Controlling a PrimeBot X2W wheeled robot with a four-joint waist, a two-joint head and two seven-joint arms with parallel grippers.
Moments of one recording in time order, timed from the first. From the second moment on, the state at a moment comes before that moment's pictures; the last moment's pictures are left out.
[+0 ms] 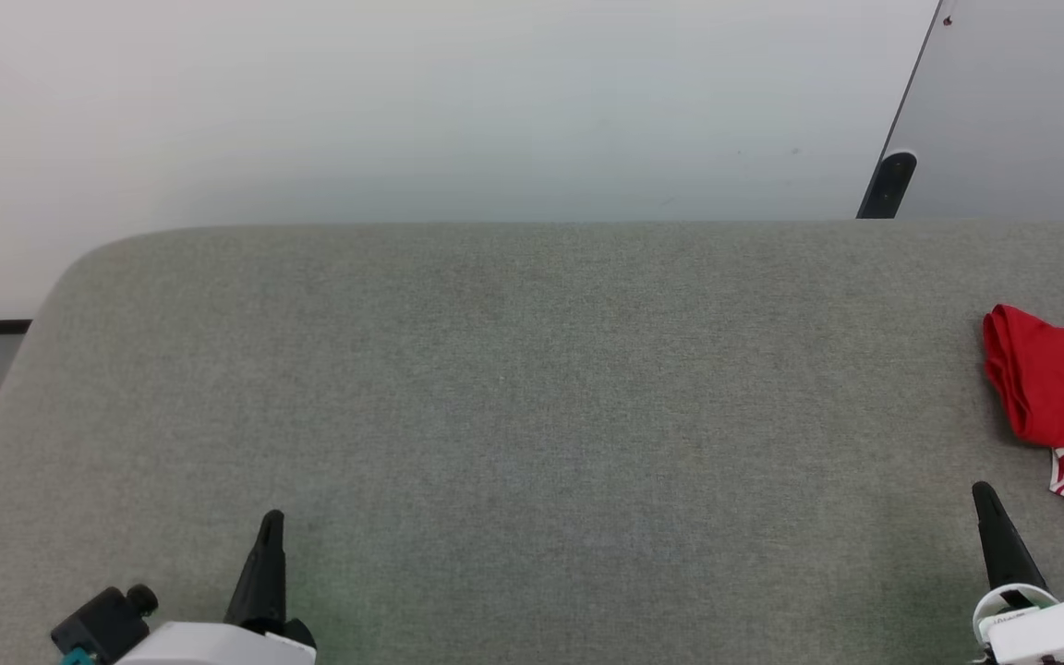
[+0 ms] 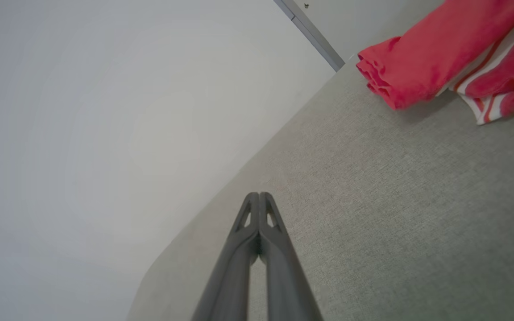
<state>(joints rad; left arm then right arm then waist) 0.00 0.08 0.06 0.20 -0.85 -0.12 -0.09 -0.01 -0.15 -0.07 0.17 1.02 0.13 -0.02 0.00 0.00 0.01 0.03</state>
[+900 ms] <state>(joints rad) -0.04 0.07 0.08 0.22 -1.15 -0.12 -0.01 -0.04 -0.11 -0.09 0.20 1.25 0.13 0.03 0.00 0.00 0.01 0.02</state>
